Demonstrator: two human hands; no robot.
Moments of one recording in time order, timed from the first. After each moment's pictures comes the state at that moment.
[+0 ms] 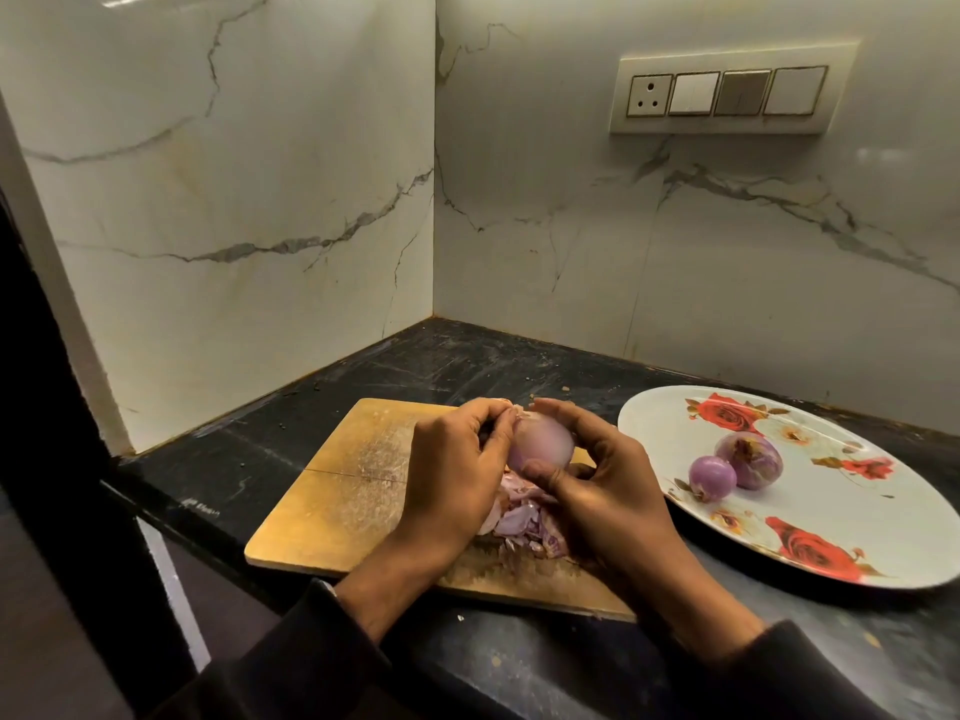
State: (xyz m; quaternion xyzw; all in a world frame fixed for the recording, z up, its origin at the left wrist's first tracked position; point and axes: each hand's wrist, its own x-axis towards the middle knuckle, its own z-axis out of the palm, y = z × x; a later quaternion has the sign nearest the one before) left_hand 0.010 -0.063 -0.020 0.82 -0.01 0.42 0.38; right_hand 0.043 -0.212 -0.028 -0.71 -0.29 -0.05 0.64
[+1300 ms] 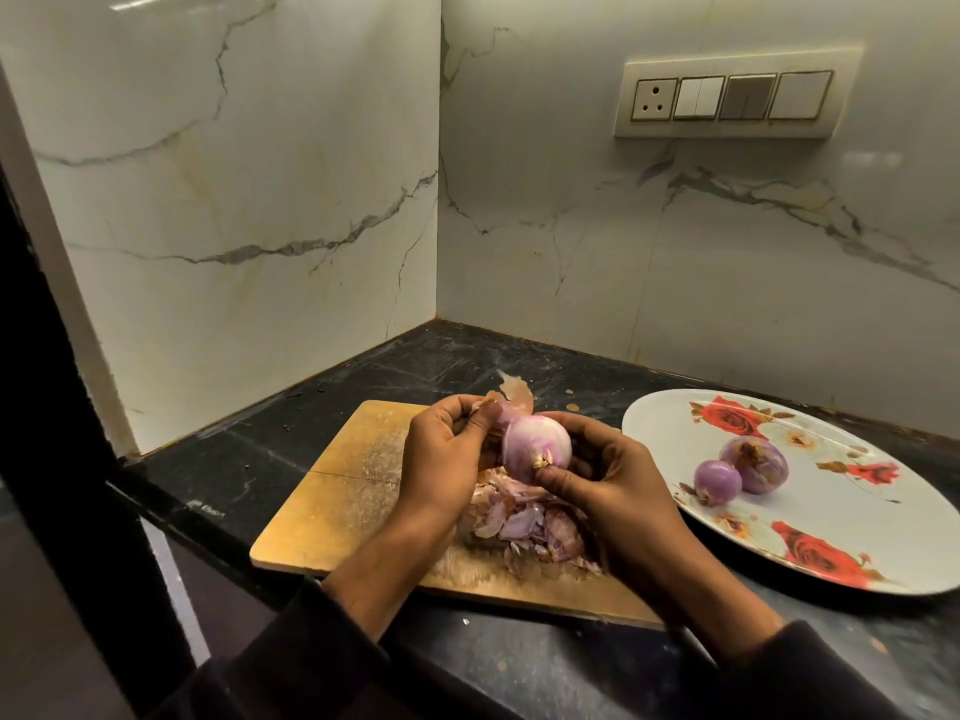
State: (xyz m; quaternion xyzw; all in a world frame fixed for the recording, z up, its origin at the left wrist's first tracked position) left_hand 0.021 -0.053 -0.022 0.64 0.06 0.26 0.72; right_hand 0.047 -0.215 -0.024 -0.68 -0.29 0.02 0.67
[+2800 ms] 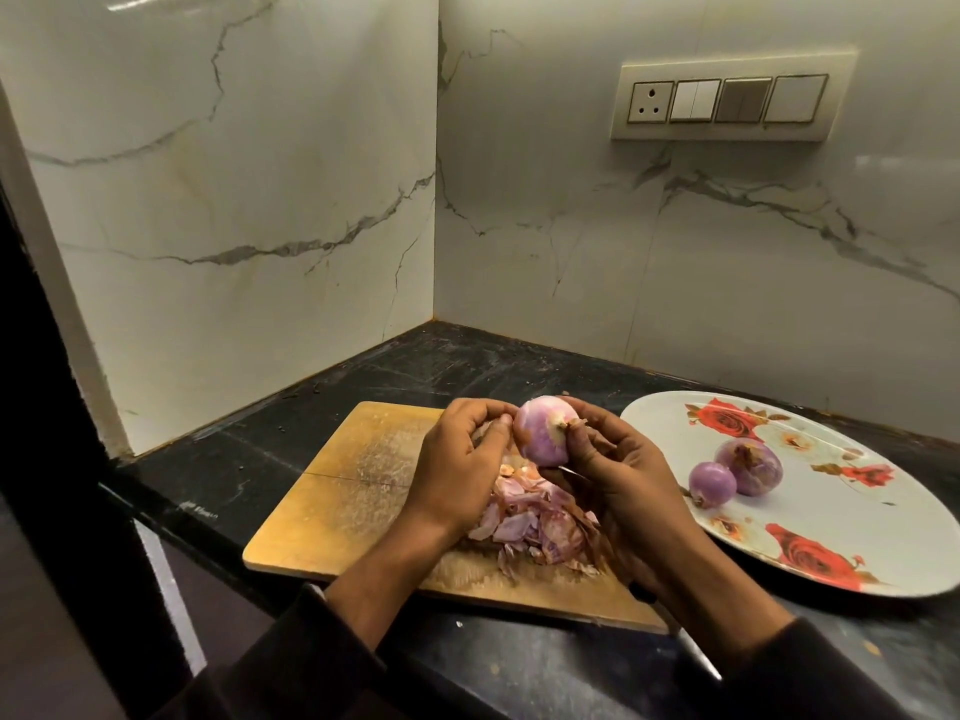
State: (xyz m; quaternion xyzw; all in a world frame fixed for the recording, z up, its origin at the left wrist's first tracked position) left_hand 0.020 -0.056 -0.023 0.79 0.01 0.29 0.55; right_hand 0.047 -0.219 -0.011 -0.57 -0.17 0.11 0.80
